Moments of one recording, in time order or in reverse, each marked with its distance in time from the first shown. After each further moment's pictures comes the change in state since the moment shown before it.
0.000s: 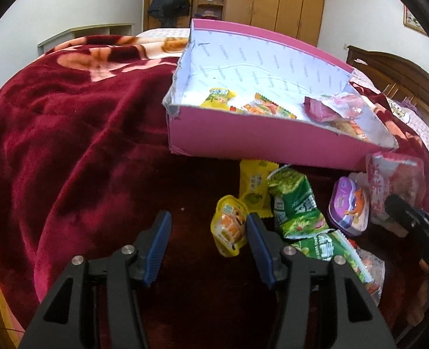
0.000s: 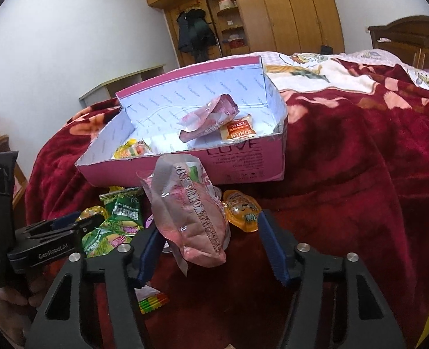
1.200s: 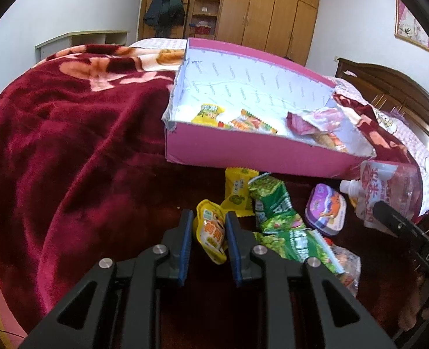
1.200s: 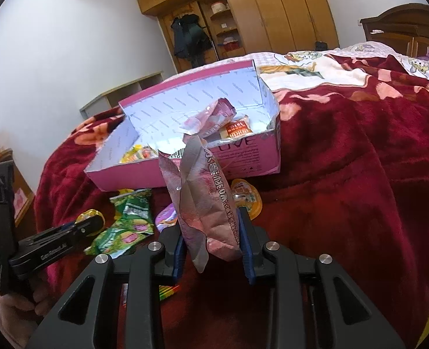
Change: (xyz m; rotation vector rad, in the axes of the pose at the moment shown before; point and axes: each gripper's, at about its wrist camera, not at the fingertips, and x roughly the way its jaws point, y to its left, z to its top) left arm -0.027 0.003 -0.001 -0.019 -0.056 -0.071; right arm -0.025 0.000 -0.005 0.058 -0.034 0.022
